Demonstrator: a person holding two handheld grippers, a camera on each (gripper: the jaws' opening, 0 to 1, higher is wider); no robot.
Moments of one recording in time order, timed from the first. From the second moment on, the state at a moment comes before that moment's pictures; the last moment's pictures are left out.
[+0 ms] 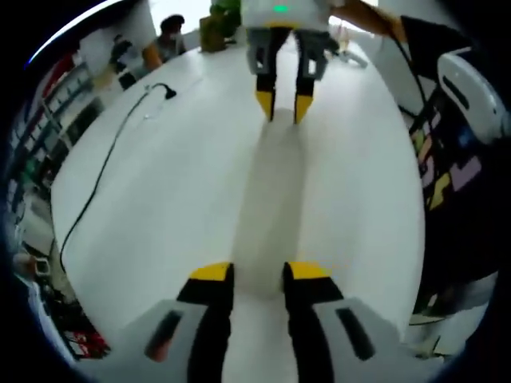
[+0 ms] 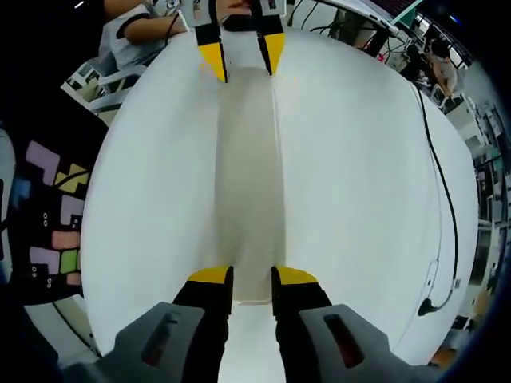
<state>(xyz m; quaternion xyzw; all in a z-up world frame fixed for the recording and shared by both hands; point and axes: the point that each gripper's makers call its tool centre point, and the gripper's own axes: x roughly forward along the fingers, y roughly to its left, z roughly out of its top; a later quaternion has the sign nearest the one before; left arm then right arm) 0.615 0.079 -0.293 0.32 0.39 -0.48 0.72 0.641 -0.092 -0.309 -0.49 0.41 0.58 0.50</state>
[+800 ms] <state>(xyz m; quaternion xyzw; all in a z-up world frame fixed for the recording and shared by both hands) 0.610 0.083 -0.301 0.37 0.49 -0.45 0.65 0.643 -0.091 -0.309 -0.49 0.41 0.58 0.50</state>
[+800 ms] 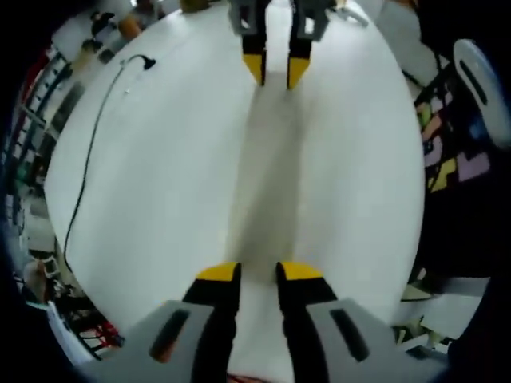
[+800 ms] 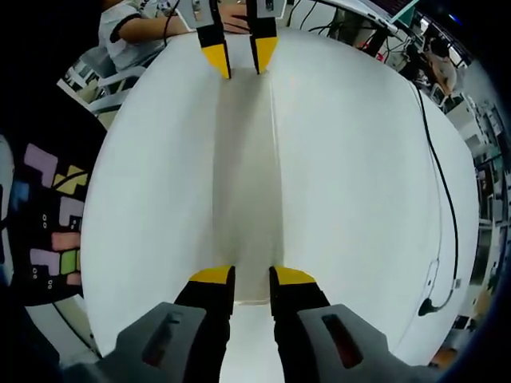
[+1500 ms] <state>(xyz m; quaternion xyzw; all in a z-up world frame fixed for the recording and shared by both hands) 0.612 0.084 -0.304 0.38 0.52 -0.45 0.62 0.646 -0.089 -0.308 -0.49 0.41 0.58 0.50</state>
